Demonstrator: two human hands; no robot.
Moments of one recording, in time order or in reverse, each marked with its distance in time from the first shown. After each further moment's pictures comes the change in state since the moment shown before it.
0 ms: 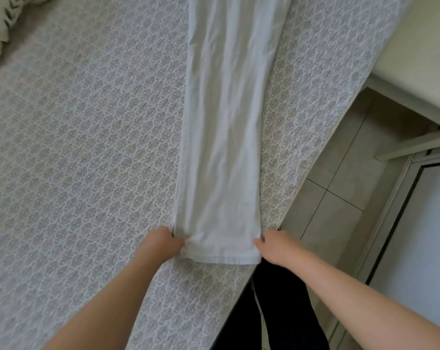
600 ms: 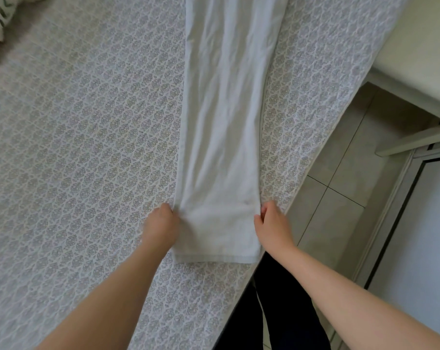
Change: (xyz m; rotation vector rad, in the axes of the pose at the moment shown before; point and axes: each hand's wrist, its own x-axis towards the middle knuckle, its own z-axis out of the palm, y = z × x) left_hand 0.015 0.018 -0.010 -0.118 0.285 0.059; right_hand 0.012 -0.020 0.004 0.480 0.456 -0.081
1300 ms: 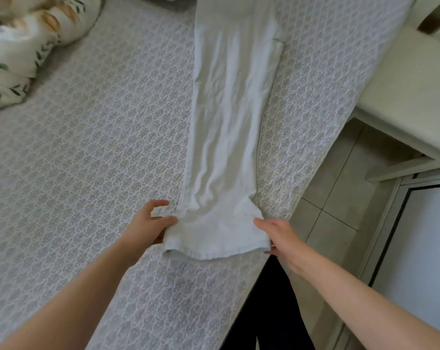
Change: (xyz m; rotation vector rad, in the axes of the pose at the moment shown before) left_hand -0.032 0.006 -0.103 -0.918 -0.270 -0.029; right_hand -0.017 -0.043 -0.081 0.614 -0.395 0.236
